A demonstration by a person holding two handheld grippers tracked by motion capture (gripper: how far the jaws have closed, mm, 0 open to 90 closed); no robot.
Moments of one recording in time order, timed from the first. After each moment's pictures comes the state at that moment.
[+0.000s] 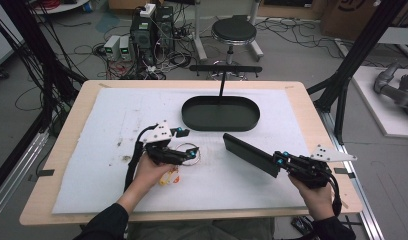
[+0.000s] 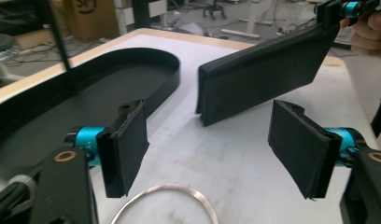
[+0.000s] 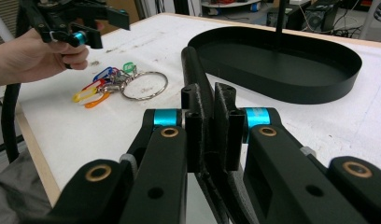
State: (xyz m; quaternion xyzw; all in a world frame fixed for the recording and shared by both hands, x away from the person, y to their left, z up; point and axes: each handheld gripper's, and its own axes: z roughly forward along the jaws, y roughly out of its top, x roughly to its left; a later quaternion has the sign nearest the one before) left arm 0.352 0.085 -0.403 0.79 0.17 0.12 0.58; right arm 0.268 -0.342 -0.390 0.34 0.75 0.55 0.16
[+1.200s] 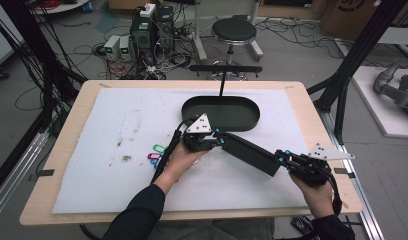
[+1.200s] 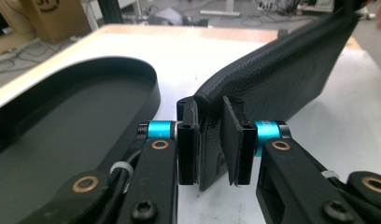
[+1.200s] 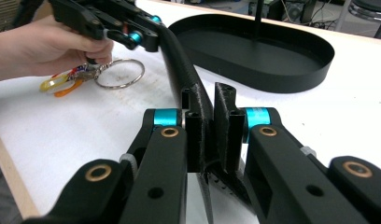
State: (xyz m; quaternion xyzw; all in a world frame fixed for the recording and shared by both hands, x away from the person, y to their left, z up) left arm 0.387 0.014 -0.408 0.81 0.10 0.13 0.56; right arm 0.274 -0.343 -0.392 0.35 0.76 0.52 0.18
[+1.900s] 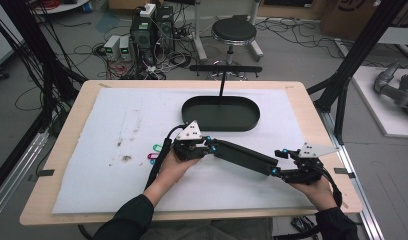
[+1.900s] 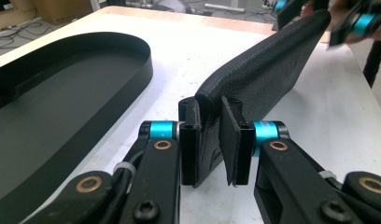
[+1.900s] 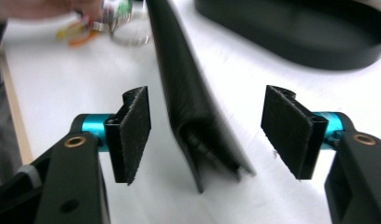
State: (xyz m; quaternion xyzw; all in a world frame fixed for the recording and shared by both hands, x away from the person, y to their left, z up) left arm 0.366 0.035 -0.416 0.82 0.15 0.10 0.55; right arm 0.302 -0.344 -0.419 0.29 0.83 0.47 0.13
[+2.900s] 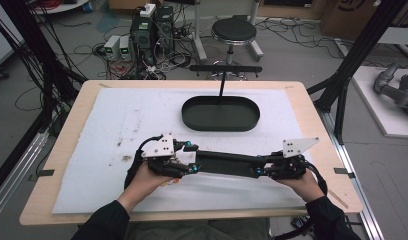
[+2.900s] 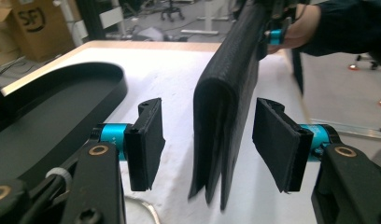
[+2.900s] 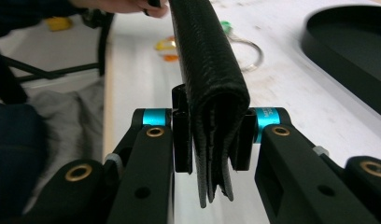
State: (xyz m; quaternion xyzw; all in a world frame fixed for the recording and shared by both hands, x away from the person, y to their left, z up) left arm 0.312 0.092 -0.394 0.80 0.07 0.10 0.59; right arm 0.313 -0.299 -0.398 0.12 0.84 0.52 0.02
